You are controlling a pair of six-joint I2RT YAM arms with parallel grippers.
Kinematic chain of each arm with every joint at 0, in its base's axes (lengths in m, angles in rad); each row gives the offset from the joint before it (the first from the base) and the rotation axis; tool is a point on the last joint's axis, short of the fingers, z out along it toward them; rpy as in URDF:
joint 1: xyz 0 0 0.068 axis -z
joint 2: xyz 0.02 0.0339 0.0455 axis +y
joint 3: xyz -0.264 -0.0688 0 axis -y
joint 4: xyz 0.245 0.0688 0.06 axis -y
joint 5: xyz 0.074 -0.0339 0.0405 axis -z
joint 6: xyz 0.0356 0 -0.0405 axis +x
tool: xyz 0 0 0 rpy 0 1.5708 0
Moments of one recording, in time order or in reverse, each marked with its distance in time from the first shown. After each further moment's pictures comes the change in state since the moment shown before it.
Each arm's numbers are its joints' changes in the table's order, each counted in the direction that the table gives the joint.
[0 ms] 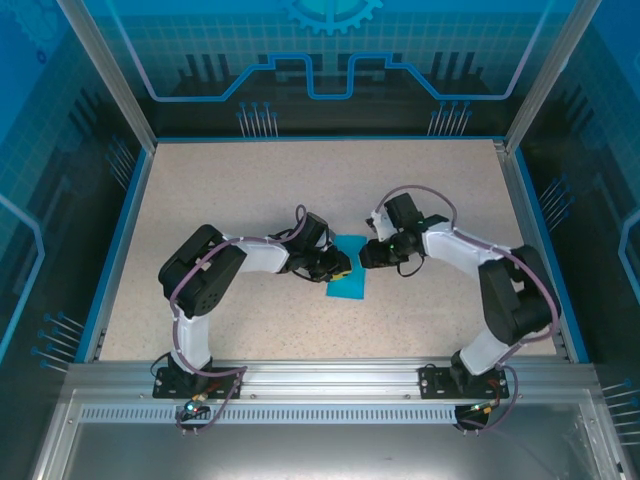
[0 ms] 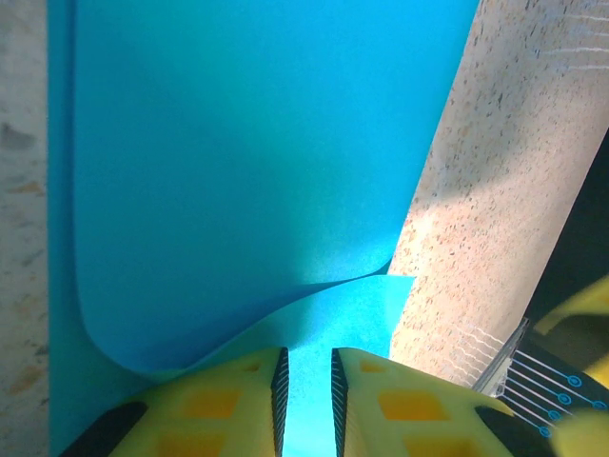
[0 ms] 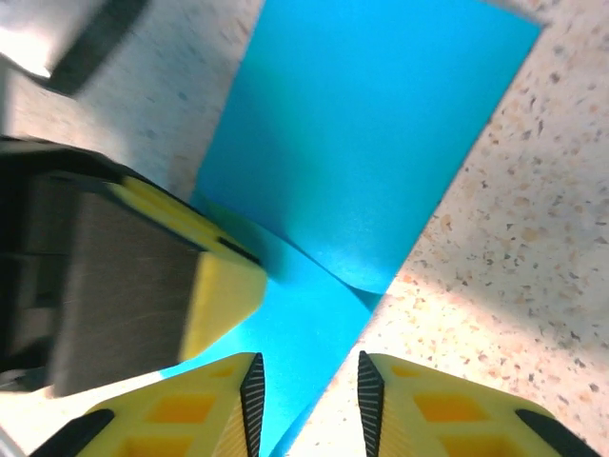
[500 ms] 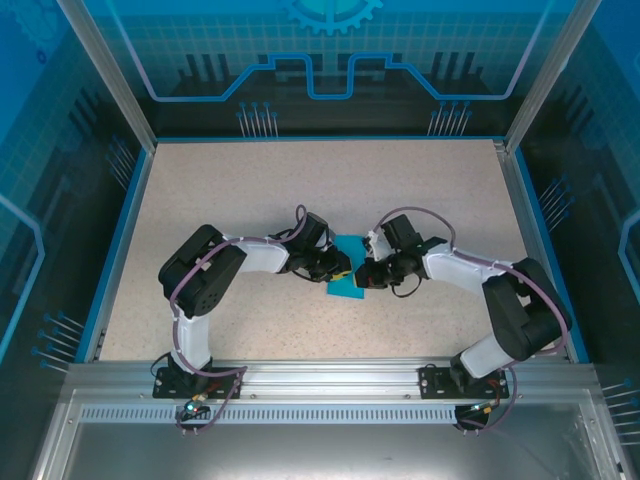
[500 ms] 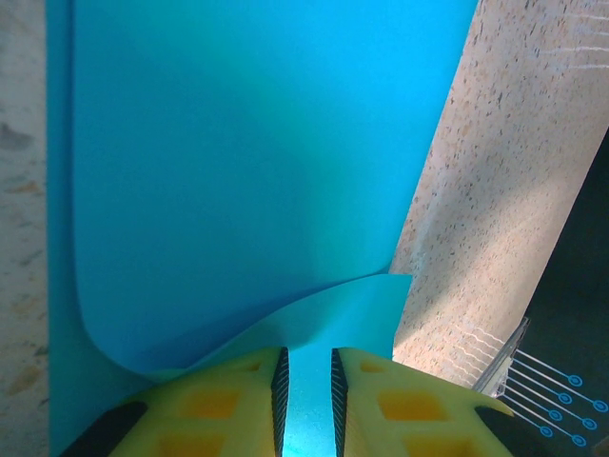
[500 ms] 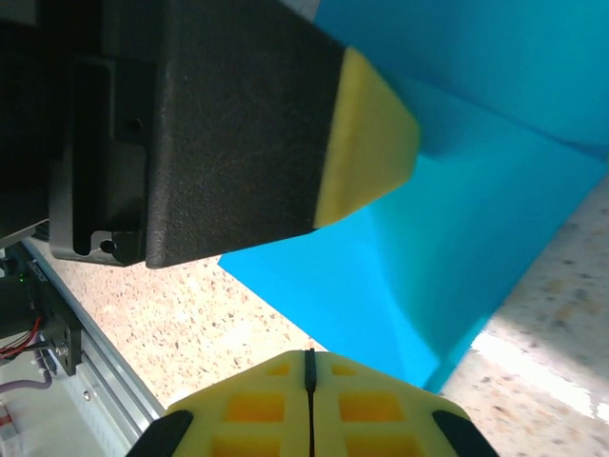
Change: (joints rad) left arm 0.000 0.000 0.000 0.000 0.000 0.002; right arm -0.092 -0.056 -0.187 0.150 -0.166 0.218
